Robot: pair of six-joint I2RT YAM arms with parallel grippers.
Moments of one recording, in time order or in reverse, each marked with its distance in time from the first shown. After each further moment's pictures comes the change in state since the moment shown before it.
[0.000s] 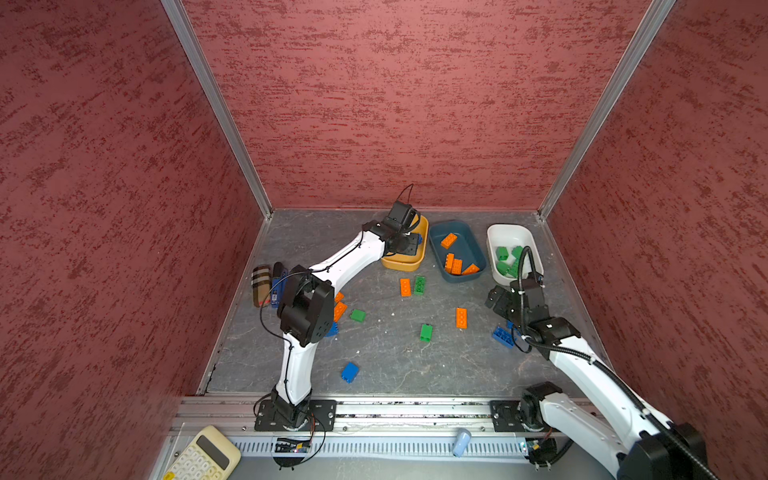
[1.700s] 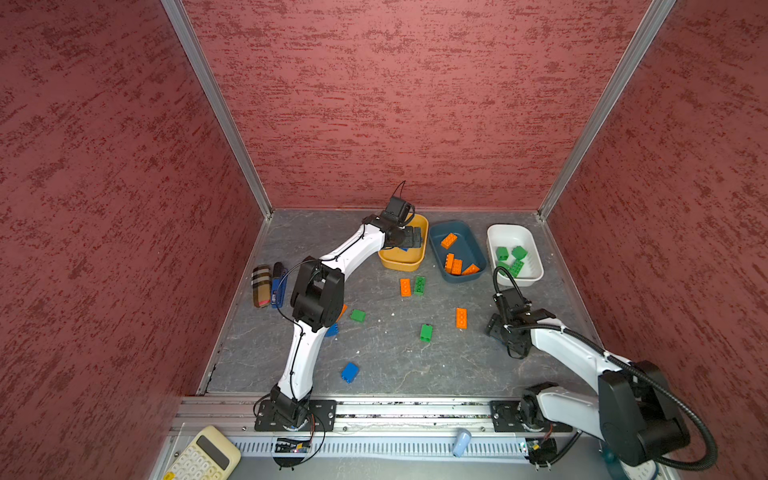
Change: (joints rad) left arm 0.064 0.091 0.067 -0.008 0.031 -0.098; right arm 0.000 0.306 -0.026 -0.182 -0.062 0.111
